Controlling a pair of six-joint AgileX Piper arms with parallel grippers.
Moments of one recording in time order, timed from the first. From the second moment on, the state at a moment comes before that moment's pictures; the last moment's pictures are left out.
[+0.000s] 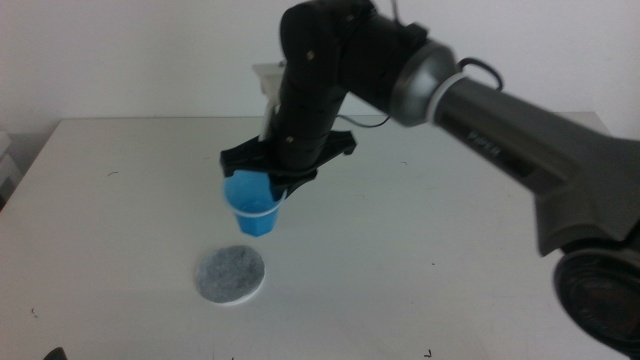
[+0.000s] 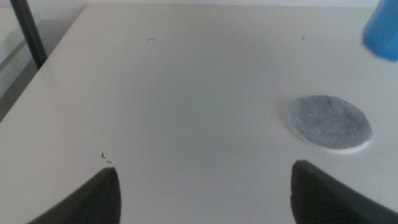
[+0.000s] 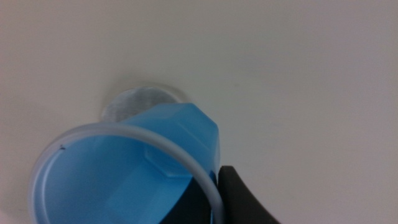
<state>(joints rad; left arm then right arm) -0.07 -0.01 0.03 0.07 0.37 -0.15 0.73 2.22 -2.21 0.07 1.24 0.36</state>
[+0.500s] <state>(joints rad) -0.07 -0.01 0.03 0.07 0.37 -0.15 0.82 2.38 -2.27 0.10 1.24 0.36</state>
